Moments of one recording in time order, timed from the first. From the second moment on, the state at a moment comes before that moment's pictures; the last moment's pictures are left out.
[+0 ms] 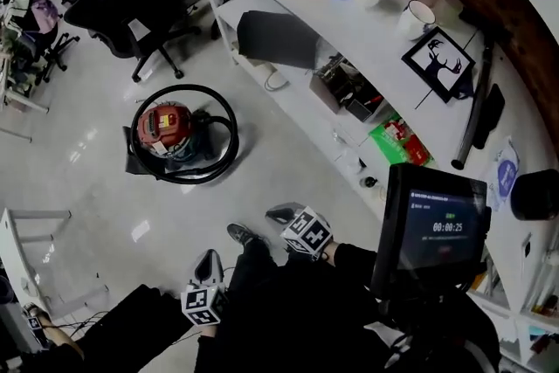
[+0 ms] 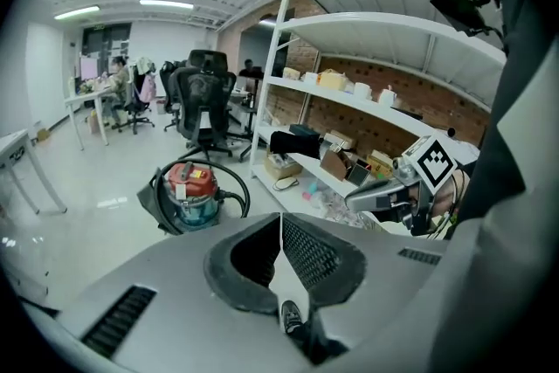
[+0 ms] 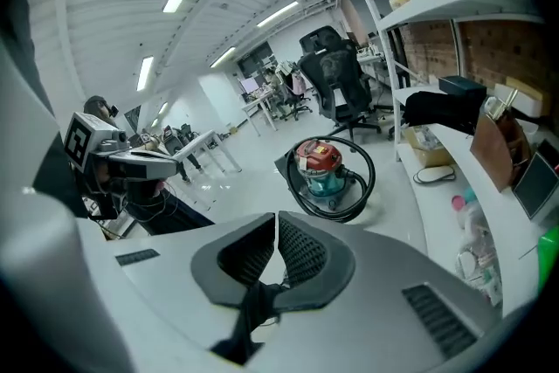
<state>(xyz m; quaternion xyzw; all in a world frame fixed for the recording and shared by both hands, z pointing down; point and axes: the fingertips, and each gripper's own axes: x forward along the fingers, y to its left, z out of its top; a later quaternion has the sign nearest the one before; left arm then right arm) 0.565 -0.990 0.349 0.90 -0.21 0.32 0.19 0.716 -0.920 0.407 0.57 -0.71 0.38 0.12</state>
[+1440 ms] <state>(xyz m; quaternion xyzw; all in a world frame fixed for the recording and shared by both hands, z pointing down) 0.478 -1.060 0.341 0.91 -0.24 0.26 0.22 0.629 -0.994 0.352 0.57 -0.74 0.30 0.19</state>
